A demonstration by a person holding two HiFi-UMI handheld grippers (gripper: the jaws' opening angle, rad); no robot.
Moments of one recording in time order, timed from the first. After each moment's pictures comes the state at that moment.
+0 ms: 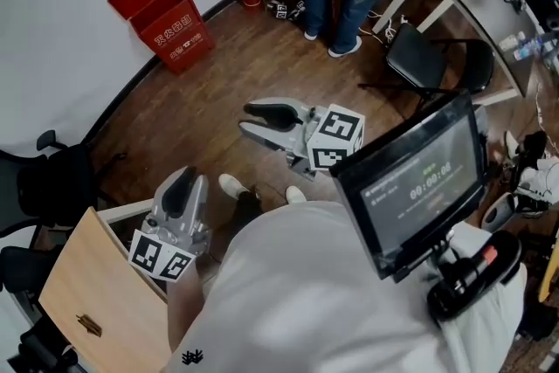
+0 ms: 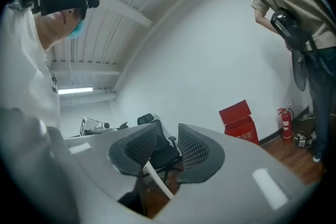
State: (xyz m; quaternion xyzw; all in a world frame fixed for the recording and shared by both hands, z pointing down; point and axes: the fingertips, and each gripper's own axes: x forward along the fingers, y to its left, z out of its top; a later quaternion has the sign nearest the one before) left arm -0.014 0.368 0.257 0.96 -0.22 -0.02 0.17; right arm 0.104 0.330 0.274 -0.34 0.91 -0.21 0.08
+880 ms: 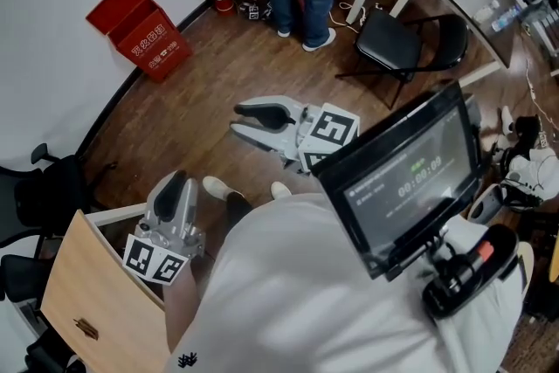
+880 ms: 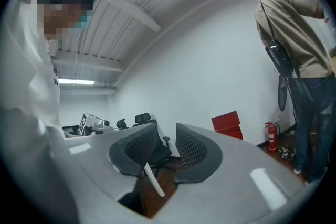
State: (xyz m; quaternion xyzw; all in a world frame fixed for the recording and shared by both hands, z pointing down) left arm 0.043 0.442 0.253 0.96 -0.21 -0.01 0.17; right arm 0.169 0.415 0.250 -0.36 0.92 -0.15 0.08
